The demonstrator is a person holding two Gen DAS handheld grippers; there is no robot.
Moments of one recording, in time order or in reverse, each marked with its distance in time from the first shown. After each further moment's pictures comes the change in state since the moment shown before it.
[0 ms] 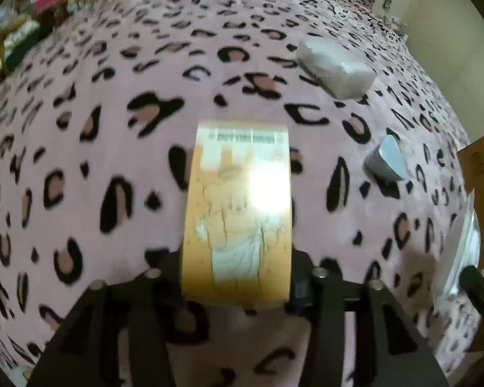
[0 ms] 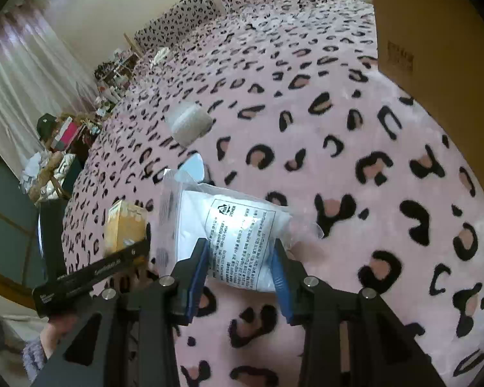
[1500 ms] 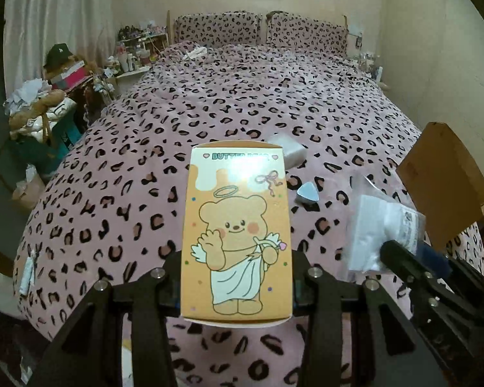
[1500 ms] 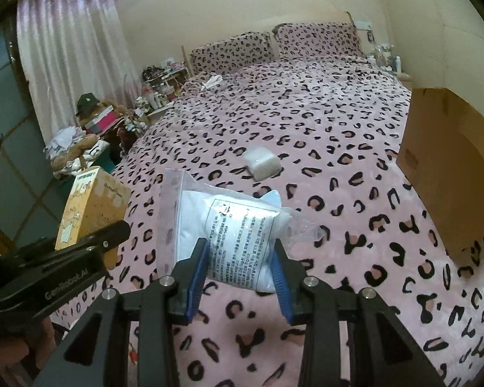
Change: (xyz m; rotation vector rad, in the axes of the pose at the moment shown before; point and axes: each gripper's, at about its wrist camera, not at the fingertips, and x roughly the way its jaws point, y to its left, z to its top) left arm -0.234 -0.029 -0.058 0.103 -0.292 0.096; right arm -0.119 0.106 -0.036 -0.269 -0.189 -0.005
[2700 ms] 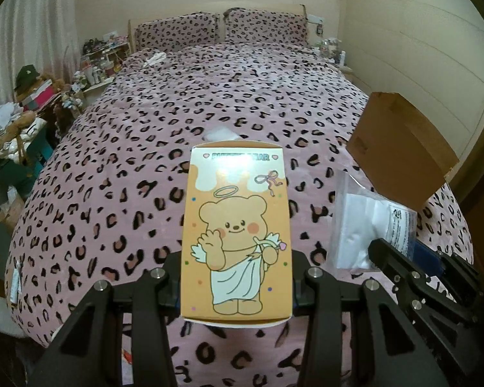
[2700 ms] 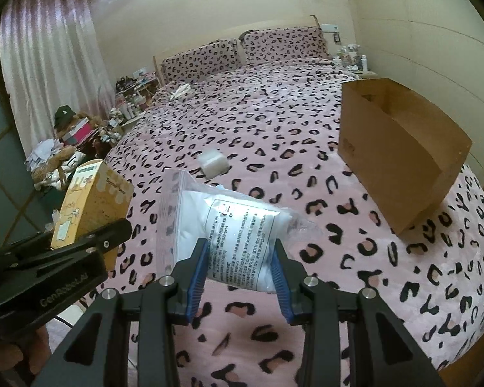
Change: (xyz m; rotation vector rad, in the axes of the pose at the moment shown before) left arm -0.019 -0.098 -0.019 0.116 0.016 -0.095; right arm -0.059 -0.062 -0.022 0.067 -0.029 -0.119
